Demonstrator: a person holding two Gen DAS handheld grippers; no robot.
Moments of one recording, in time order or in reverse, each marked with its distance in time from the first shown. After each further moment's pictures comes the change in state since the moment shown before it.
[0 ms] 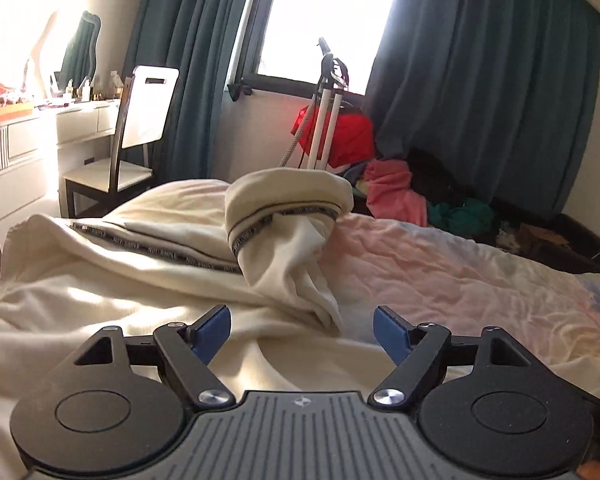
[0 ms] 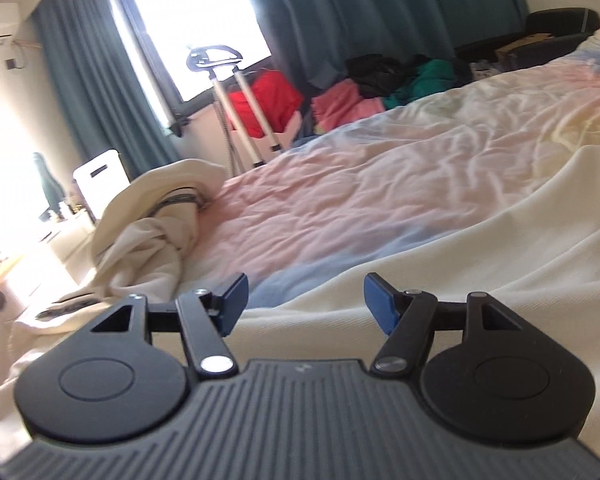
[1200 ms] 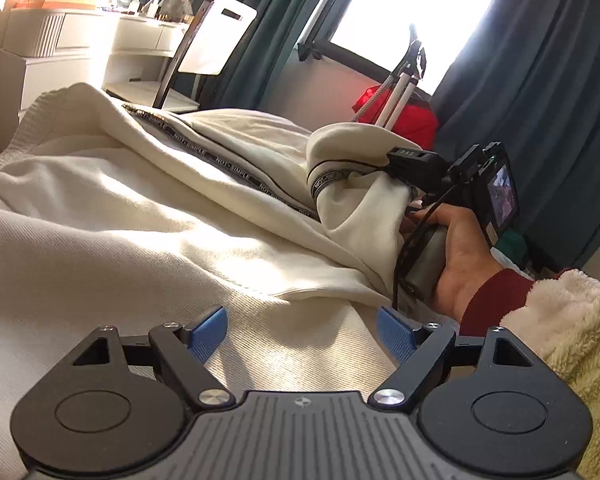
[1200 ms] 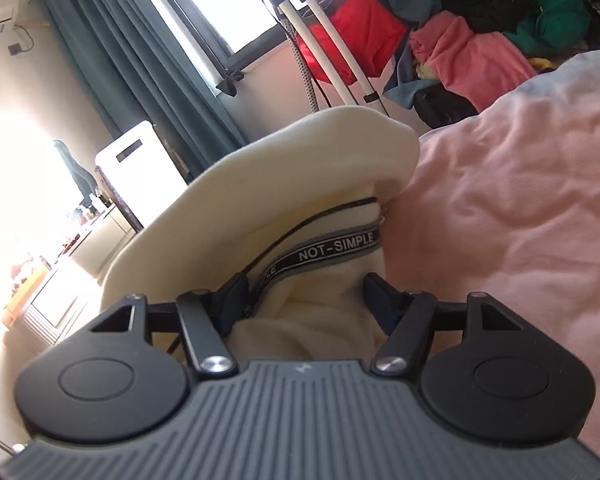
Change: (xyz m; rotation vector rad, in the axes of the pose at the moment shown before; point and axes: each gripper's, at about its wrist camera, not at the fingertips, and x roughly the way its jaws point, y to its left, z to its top) left arm 0.070 0.092 -0.034 -0.295 0.064 0.042; right arm 0.334 0.172 0.051 0.068 0.125 0.140
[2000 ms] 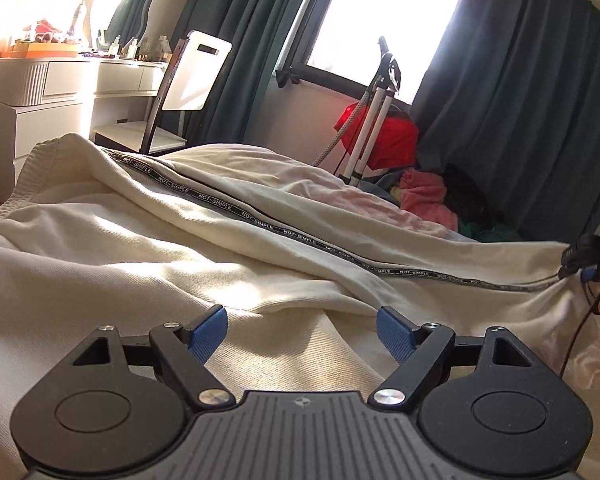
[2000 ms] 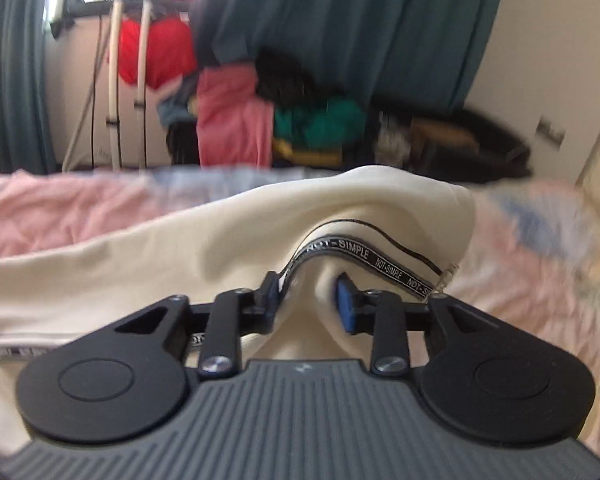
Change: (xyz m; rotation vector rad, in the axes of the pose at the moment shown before) left arm -0.027 -0.029 -0.007 0.134 -0.077 0.018; right arm -0.201 -0.117 0.082 -0.368 0.048 -0.769
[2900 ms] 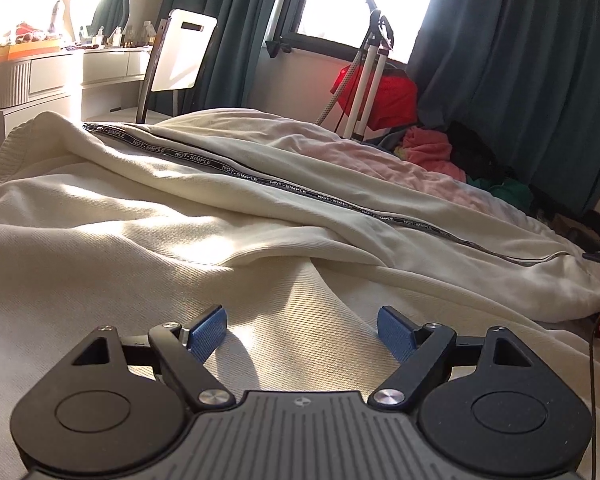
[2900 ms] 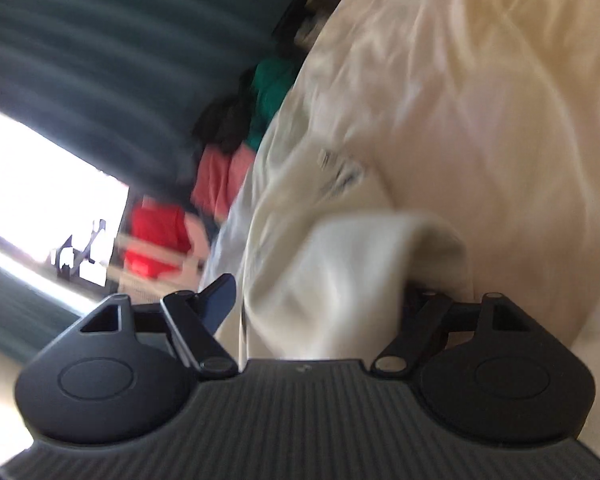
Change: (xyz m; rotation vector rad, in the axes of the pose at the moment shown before) left arm 0.036 -0.019 -0.025 0.081 0.078 0.020; right arm 0.111 -0.141 -0.096 1.213 -0.061 0.425
